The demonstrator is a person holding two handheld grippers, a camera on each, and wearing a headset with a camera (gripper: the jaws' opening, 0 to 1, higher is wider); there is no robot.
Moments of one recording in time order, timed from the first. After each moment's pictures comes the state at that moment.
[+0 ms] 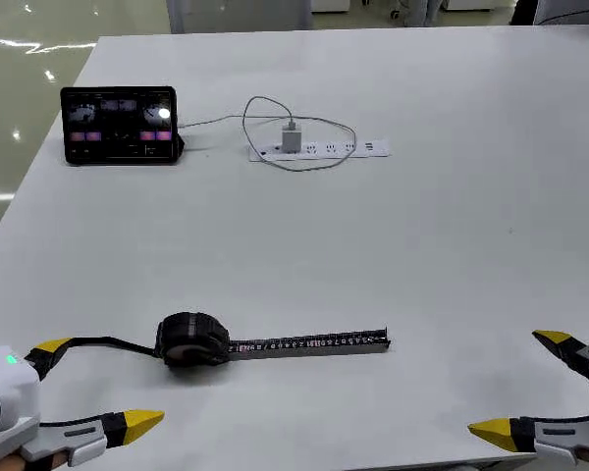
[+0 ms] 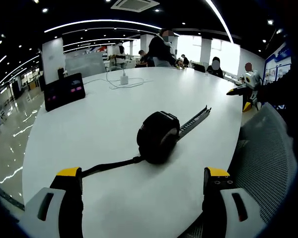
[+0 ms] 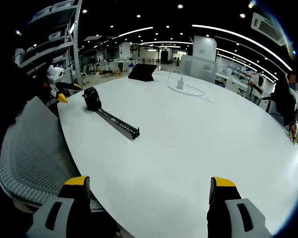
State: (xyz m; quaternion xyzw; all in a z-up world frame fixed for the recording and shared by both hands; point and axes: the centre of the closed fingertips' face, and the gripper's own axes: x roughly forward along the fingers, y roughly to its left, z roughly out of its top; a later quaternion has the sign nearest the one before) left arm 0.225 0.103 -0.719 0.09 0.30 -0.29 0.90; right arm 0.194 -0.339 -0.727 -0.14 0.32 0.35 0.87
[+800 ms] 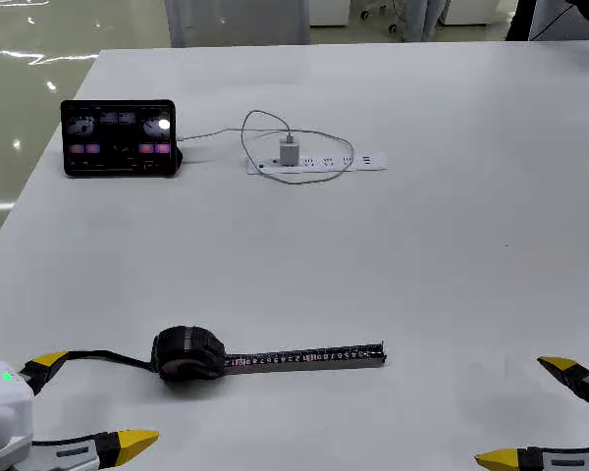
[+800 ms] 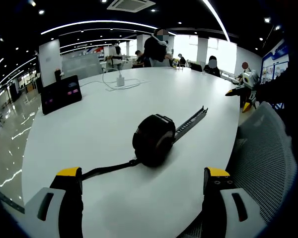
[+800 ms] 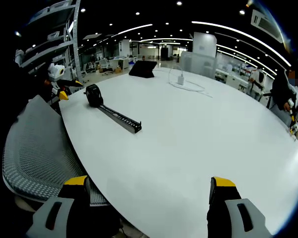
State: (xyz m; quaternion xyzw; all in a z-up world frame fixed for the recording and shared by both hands) left arm 0.226 0.096 -0.713 0.09 0.29 -0.31 0.90; right arm 0.182 -0.346 -0.729 -0.14 0.34 0.35 0.86
